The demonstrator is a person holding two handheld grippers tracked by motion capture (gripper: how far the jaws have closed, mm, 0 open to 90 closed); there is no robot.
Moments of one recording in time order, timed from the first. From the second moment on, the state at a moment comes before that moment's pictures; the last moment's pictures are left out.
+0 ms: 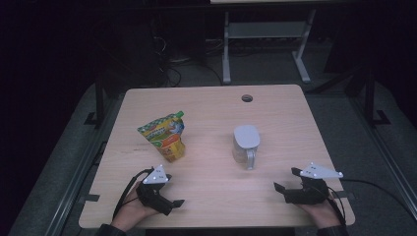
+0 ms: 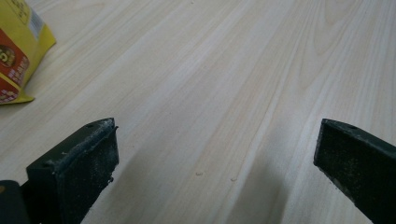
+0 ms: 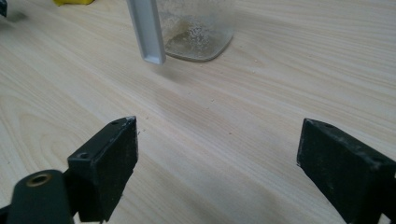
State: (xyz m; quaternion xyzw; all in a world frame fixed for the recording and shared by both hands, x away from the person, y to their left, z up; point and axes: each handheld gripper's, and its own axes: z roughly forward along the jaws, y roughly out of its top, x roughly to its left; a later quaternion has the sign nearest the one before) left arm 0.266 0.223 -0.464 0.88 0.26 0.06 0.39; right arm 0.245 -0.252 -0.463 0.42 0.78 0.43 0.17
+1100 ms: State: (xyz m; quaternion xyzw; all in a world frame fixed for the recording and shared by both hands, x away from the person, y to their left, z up) left arm 0.264 0.229 -0.461 0.87 0.28 0.06 0.41; right arm 0.267 -0.202 -0.432 0.42 0.77 0.45 0.16
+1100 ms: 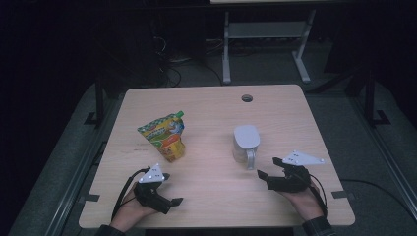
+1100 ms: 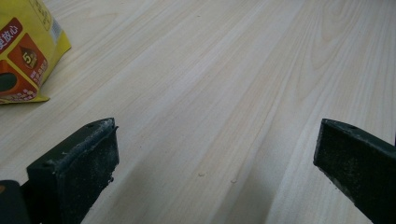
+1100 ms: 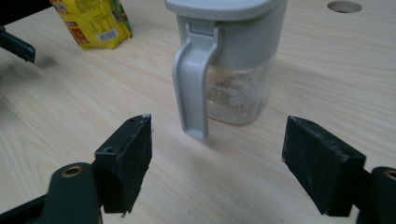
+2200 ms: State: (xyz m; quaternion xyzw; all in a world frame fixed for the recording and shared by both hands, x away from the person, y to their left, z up) left arm 0.263 0.228 -0.462 0.87 0.27 0.06 0.40; right arm 0.296 -0.155 -0.433 0.44 0.77 0.43 0.18
